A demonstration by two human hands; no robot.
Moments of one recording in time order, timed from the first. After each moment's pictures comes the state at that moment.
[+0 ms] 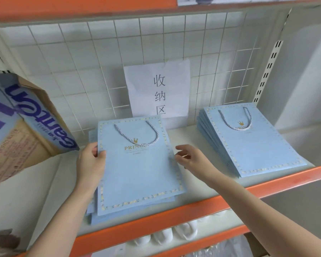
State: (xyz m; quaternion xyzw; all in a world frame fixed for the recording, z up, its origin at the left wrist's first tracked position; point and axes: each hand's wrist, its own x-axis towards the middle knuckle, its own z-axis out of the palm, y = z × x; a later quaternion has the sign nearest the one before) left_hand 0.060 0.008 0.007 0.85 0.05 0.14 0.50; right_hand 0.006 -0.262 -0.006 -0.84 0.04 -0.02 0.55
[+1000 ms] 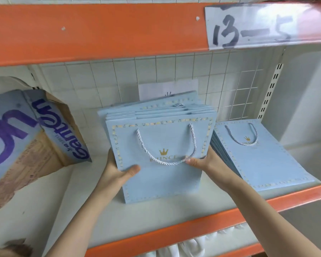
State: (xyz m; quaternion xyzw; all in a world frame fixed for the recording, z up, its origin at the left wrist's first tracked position) left_hand 0.028 0.002 0.032 0.73 -0.14 0.00 0.67; right_hand -0.001 -0.265 0.038 -0.73 -0.10 -0.02 0.67
